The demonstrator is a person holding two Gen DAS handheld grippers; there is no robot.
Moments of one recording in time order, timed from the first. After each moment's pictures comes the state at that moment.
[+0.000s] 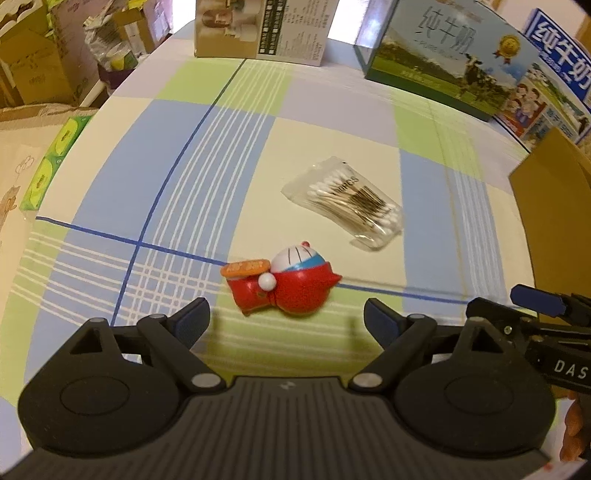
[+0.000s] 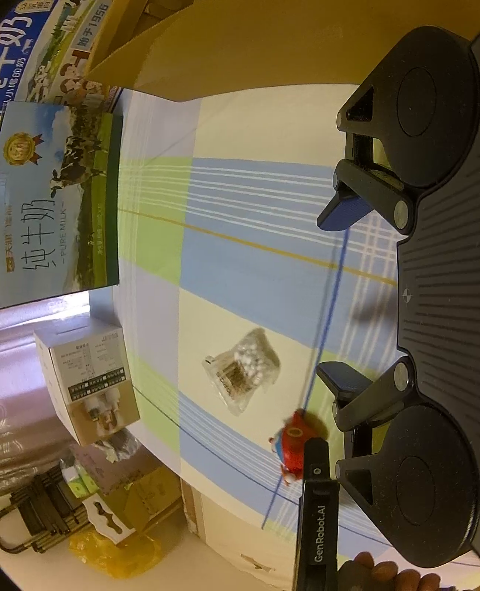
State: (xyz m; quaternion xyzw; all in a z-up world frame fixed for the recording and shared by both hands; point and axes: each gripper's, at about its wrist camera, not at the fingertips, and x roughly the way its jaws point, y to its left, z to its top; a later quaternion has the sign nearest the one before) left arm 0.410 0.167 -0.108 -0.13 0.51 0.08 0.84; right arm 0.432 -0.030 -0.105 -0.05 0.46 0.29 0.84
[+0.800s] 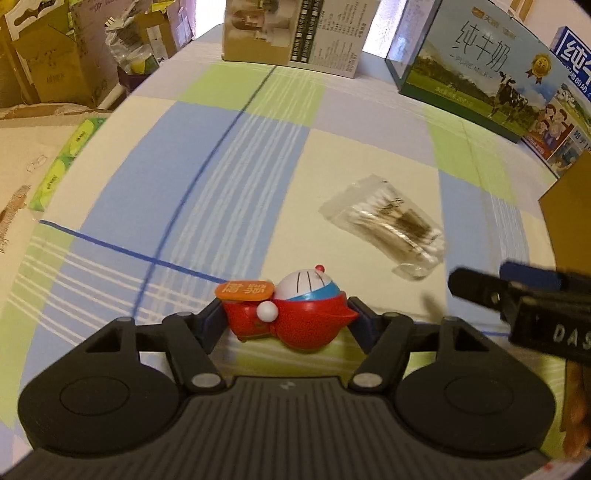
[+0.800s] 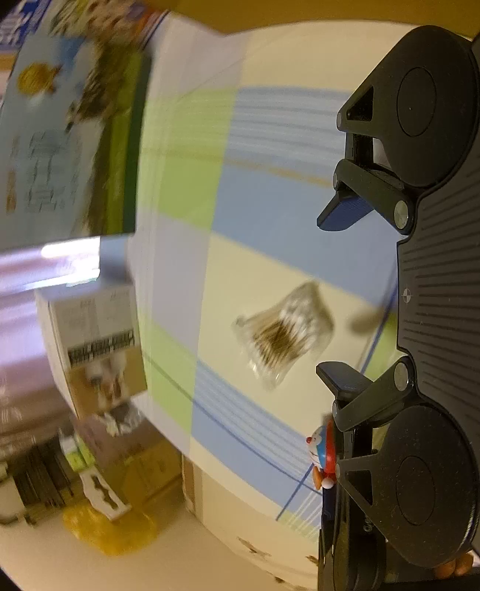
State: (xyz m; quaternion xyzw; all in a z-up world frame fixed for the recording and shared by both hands) left arm 0.418 0.190 -0.129 -0.13 0.49 0.11 0.85; right arm 0.460 0.025 -0.121 -0.06 0.44 0.35 0.83
